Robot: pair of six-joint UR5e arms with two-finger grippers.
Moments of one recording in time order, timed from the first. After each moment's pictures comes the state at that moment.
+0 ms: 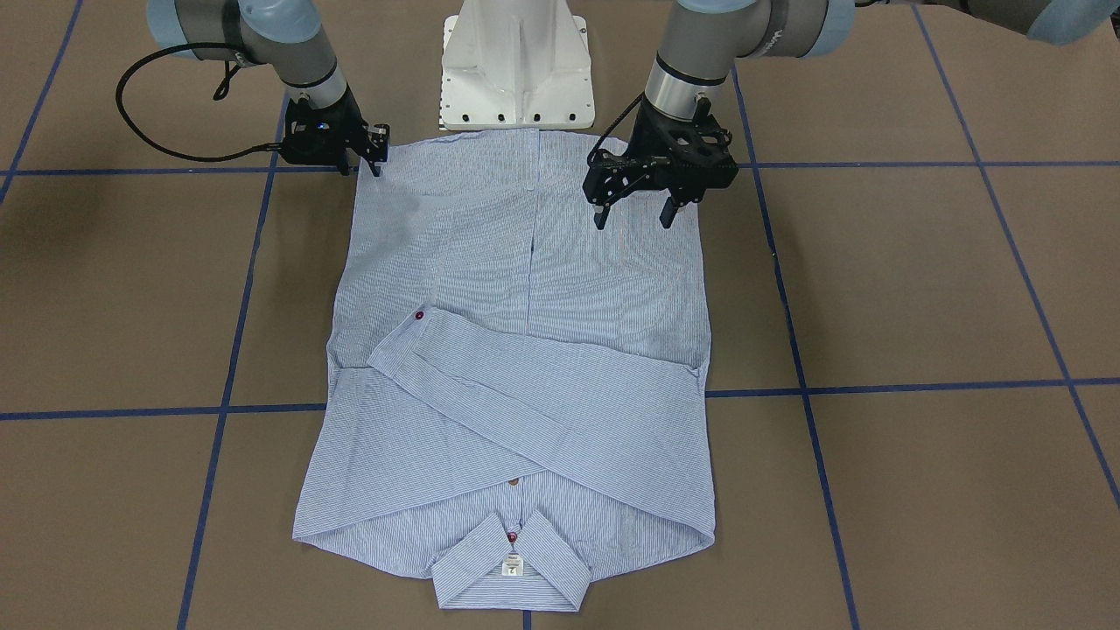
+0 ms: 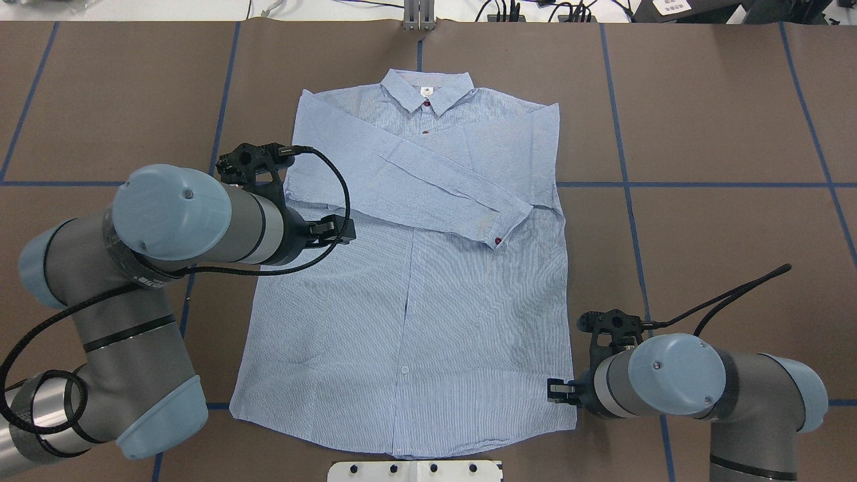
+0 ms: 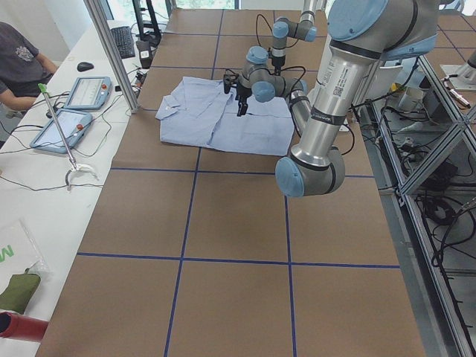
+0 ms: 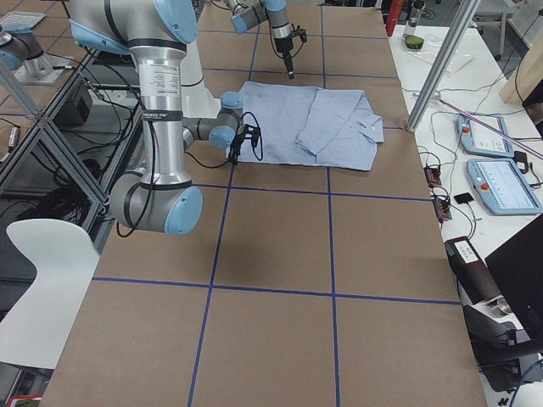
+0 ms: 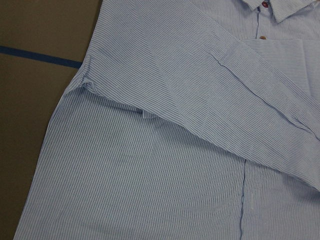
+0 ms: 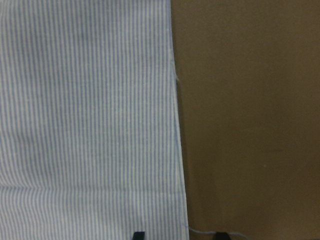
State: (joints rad) left arm -0.52 -2.03 -1.98 -1.70 -1.73 -1.42; right arm 0.23 -1.50 2.03 -1.29 1.77 1.52
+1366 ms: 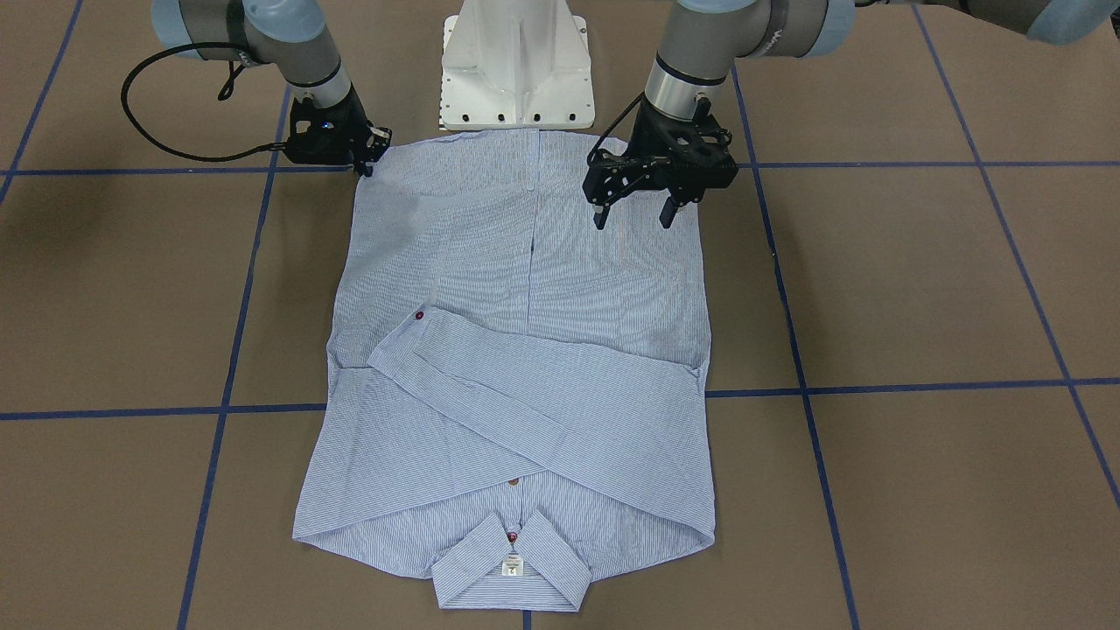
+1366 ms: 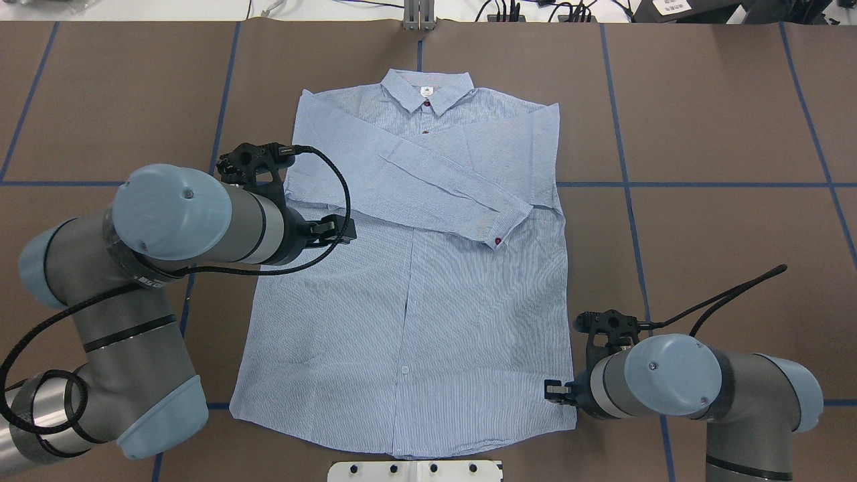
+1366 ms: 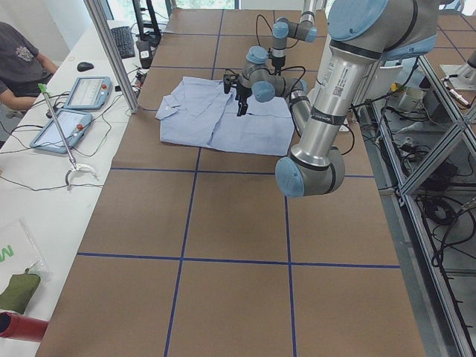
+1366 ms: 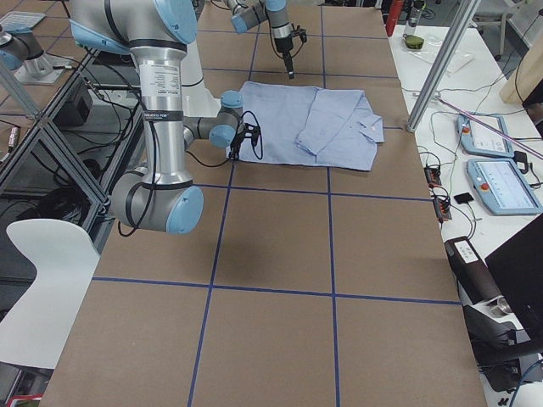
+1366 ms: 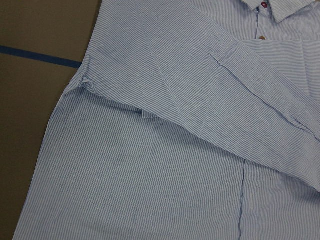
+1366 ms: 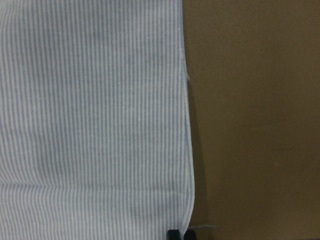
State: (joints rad) left arm -0.52 -2.03 -1.98 -1.70 -1.73 -1.42; right arm 0.23 -1.49 2.02 -1.29 1.77 1.52
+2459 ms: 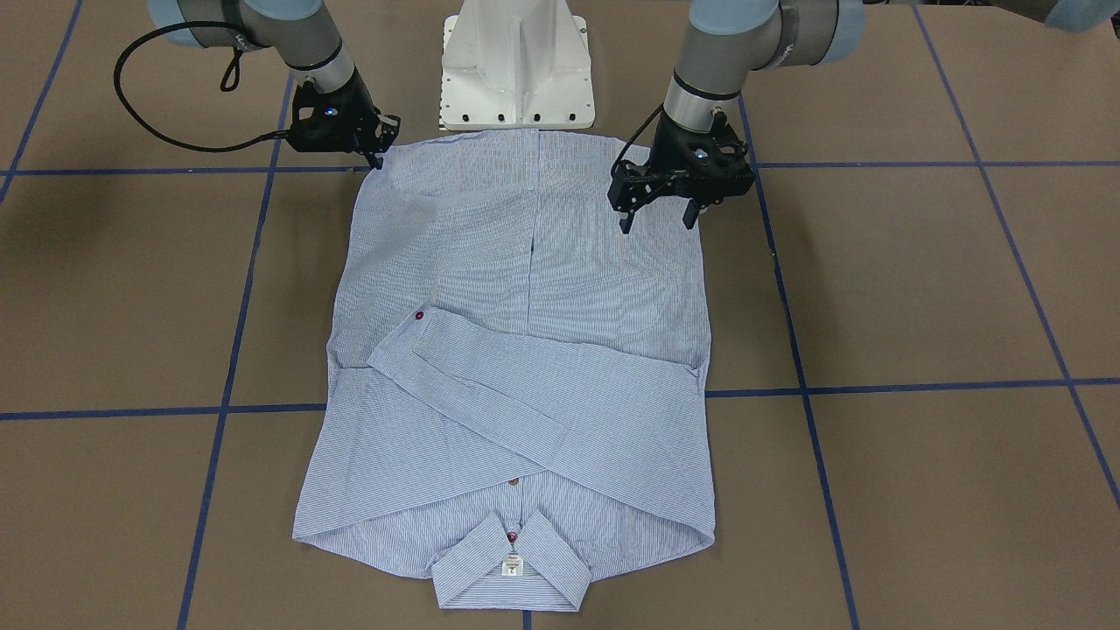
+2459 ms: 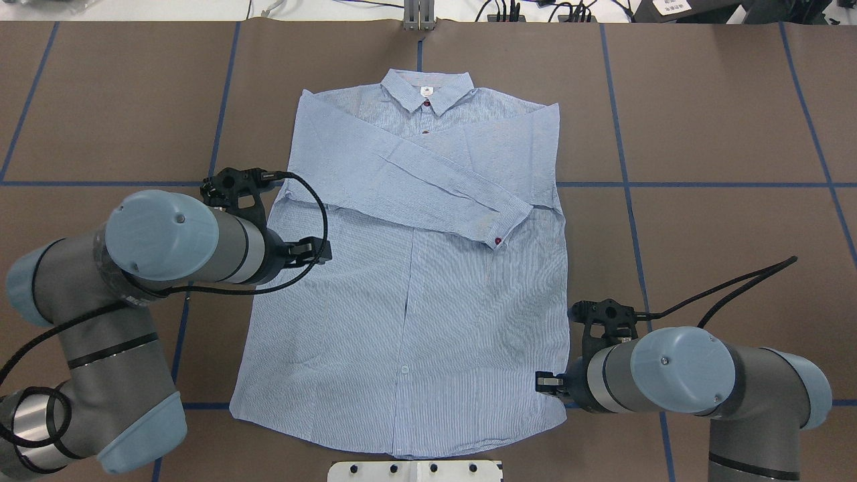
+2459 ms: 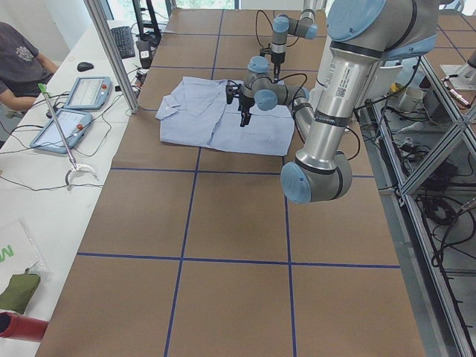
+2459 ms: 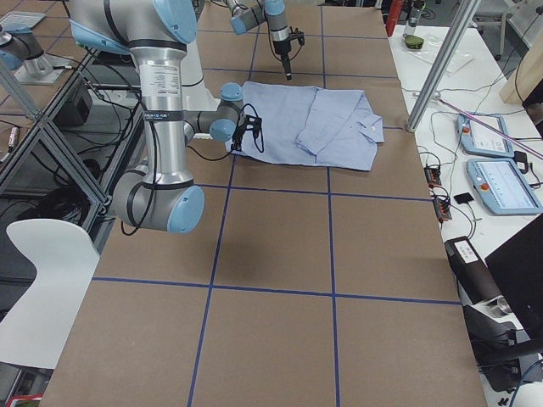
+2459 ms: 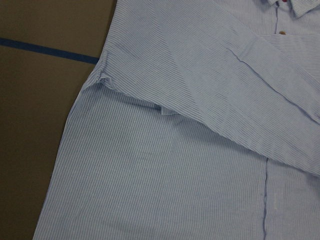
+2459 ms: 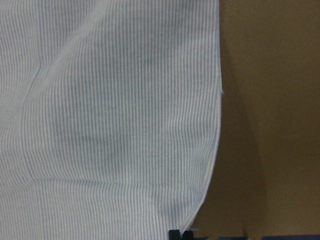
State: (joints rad) left arm -0.49 -1.94 -1.98 -1.70 -1.72 -1.42; right arm 0.25 -1.47 2.08 -1.29 1.76 1.53
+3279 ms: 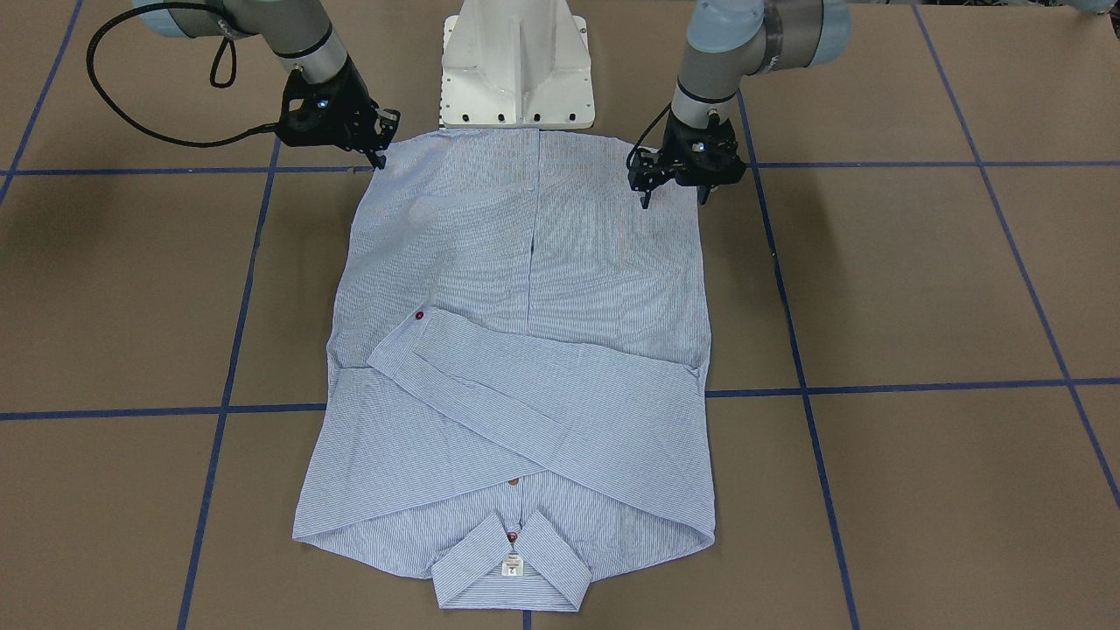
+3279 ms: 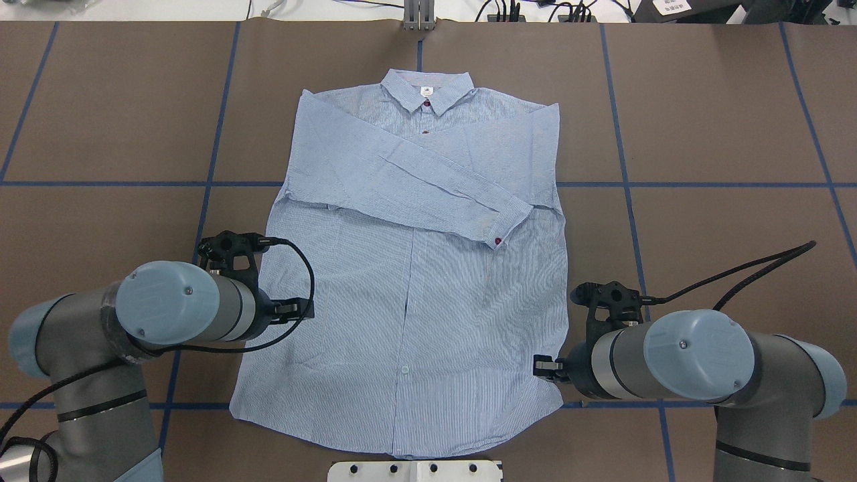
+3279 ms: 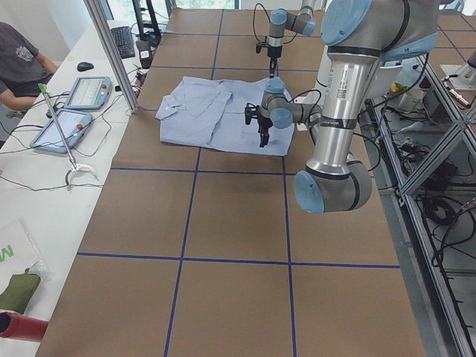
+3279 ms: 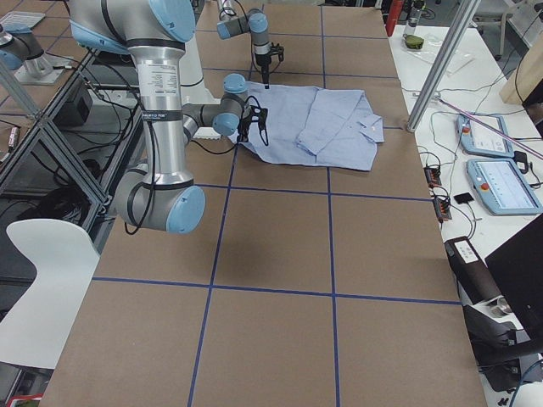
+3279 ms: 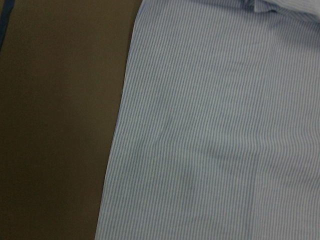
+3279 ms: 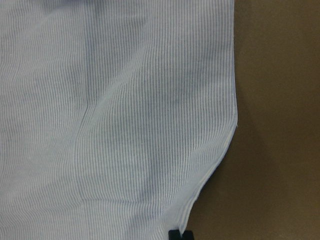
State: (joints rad) left arm -0.33 -1.78 -1.99 -1.78 -1.67 -1.41; right arm 0.29 -1.46 2.12 -1.29 1.77 1.53
